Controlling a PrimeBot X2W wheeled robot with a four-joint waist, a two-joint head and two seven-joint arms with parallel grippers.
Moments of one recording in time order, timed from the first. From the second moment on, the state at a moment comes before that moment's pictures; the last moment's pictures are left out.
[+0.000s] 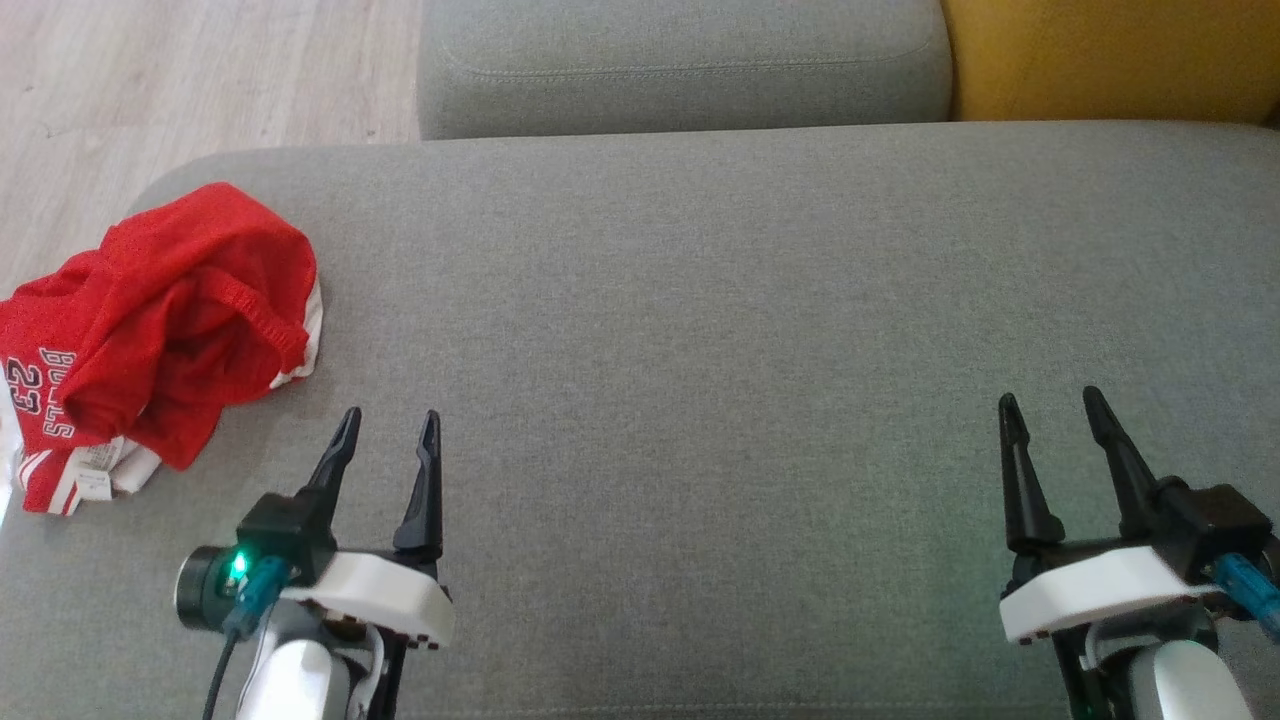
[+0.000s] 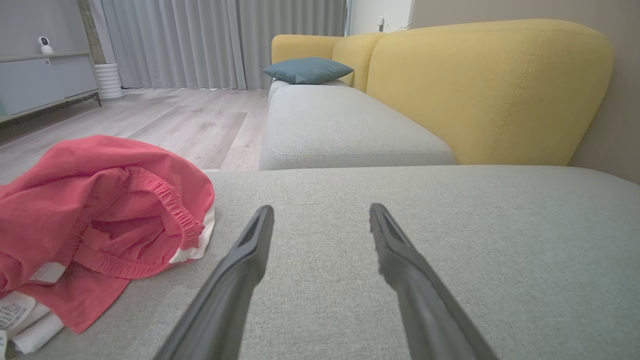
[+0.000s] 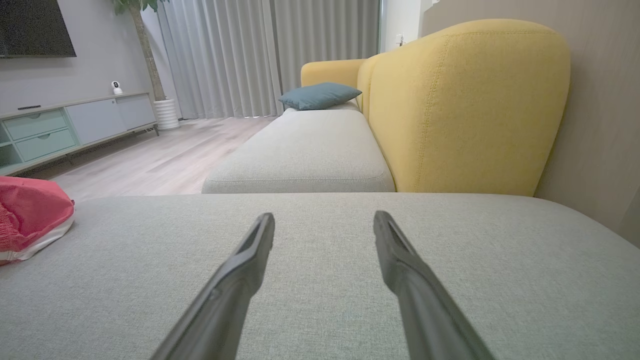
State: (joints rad) left arm -0.07 0.06 -0.17 0.26 -0.11 -0.02 -0.25; right arm 0.04 -0.05 -0.02 0.05 0.09 0.12 -0.08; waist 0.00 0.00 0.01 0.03
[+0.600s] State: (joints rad) left arm -0.10 0.06 -0.16 0.26 -0.11 -0.01 -0.25; right arm 0.04 -0.05 -0.03 0.04 0.10 0.12 -0.08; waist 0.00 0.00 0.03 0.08
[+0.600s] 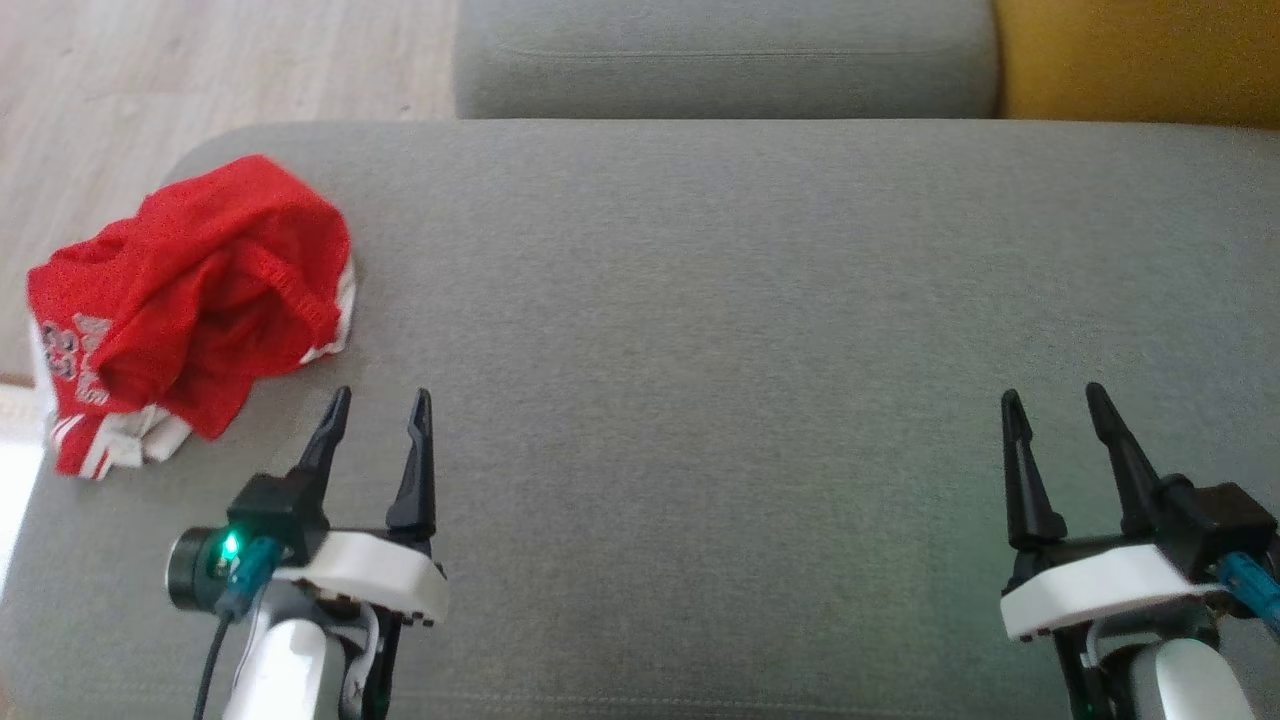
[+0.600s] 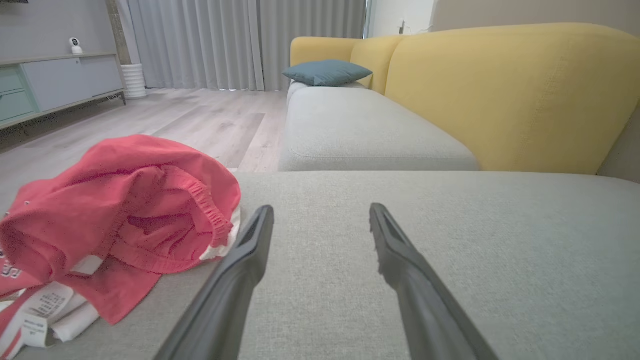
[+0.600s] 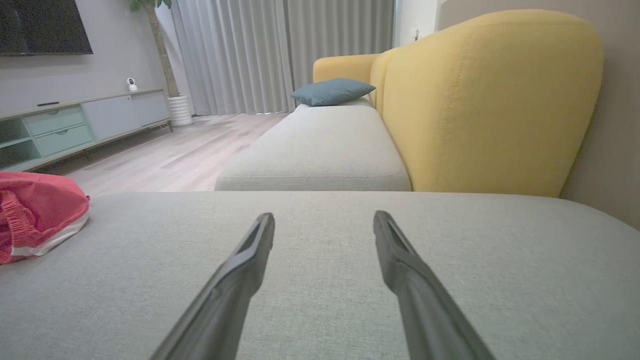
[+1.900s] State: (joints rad) left arm -0.16 0.06 -0.08 0.25 -0.12 0.00 -0.25; right arm 0.03 -0.05 0.02 -0.06 0.10 0.12 -0.01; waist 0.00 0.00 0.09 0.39
